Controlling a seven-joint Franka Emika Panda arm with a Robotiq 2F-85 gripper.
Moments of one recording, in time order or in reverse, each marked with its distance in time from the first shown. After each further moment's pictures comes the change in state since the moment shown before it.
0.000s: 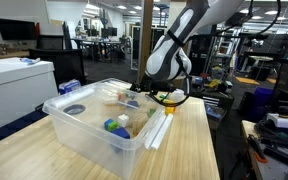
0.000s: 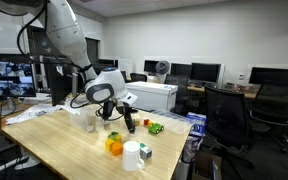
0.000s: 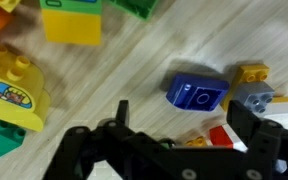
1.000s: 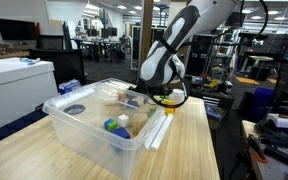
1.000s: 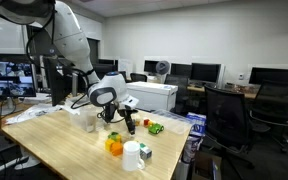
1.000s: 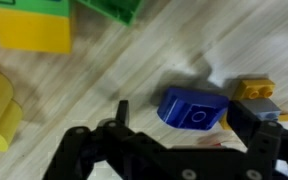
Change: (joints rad) arm 0.048 0.082 -0.031 0.084 0.000 -0.033 0.000
